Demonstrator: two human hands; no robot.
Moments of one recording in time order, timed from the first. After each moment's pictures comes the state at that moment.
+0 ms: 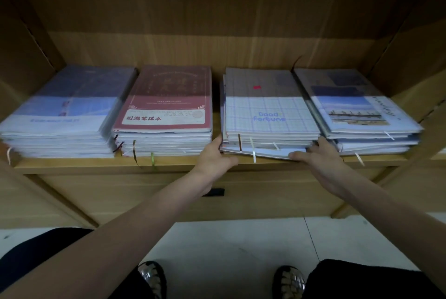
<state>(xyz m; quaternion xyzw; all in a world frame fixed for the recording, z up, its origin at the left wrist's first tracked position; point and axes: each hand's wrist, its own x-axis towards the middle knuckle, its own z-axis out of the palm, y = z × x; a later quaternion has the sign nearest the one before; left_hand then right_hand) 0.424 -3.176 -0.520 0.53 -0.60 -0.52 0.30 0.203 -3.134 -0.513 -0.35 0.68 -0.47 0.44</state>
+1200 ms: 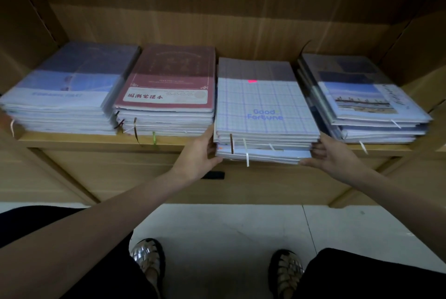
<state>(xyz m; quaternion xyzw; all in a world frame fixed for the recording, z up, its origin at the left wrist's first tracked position) 0.463 -3.160 -0.541 0.48 -0.75 -0.36 0.27 0.181 -3.108 -0.511 -0.60 0.68 -0.26 0.33</state>
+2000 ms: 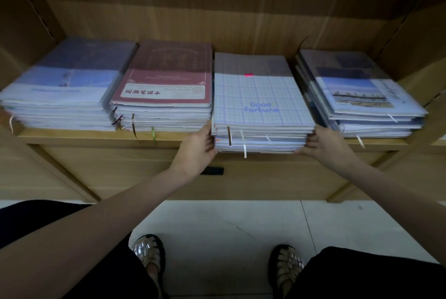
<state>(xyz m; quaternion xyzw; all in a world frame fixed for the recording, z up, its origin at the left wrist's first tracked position) 0.460 -3.157 -0.542 0.50 -0.73 -0.36 0.29 0.192 -3.118 -0.511 -0.58 0.71 -0.26 0.29</state>
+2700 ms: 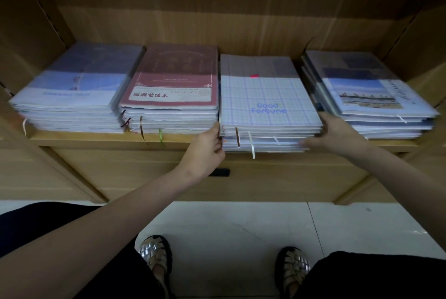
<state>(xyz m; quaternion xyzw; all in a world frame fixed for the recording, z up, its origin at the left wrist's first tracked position) 0.461 -3.154 -0.533 0.48 -0.72 -0.42 0.28 0.189 -3.129 -0.488 -0.59 0.73 -0.22 0.26</state>
